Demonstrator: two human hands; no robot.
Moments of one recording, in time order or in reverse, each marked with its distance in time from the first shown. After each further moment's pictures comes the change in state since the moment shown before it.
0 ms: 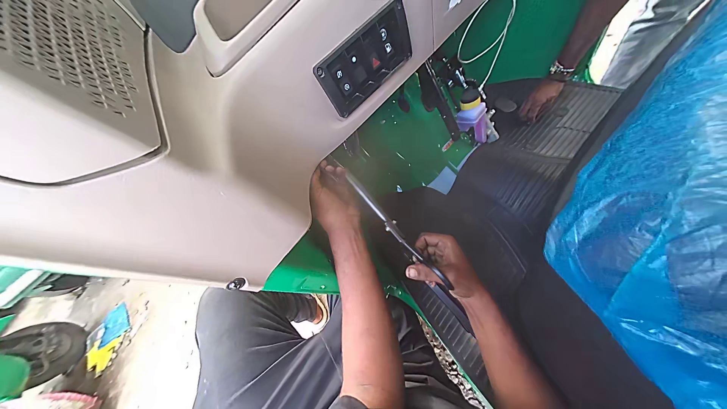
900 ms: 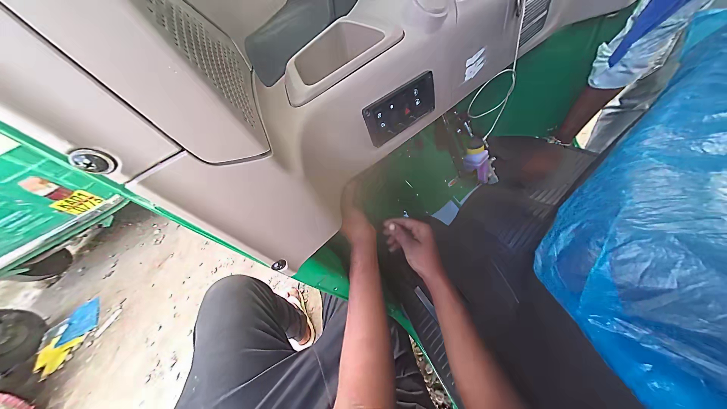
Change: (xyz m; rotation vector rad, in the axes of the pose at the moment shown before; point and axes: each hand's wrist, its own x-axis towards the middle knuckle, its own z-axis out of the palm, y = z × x) left_hand -0.020 -0.001 -0.012 0.386 0.014 0.207; right_hand 0.082 -0.010 0.044 -0.378 0.171 -0.150
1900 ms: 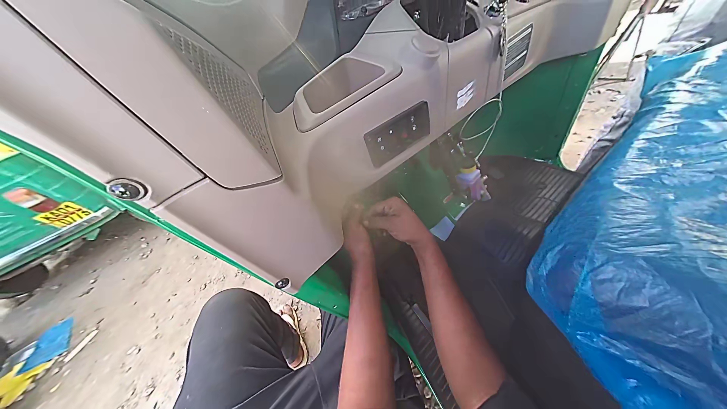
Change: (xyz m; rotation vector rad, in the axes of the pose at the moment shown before) left_hand 0.007 -0.002 0.001 0.038 -0.123 0.069; right_hand 0.095 -0.046 0.000 -0.016 -0.464 -0.140
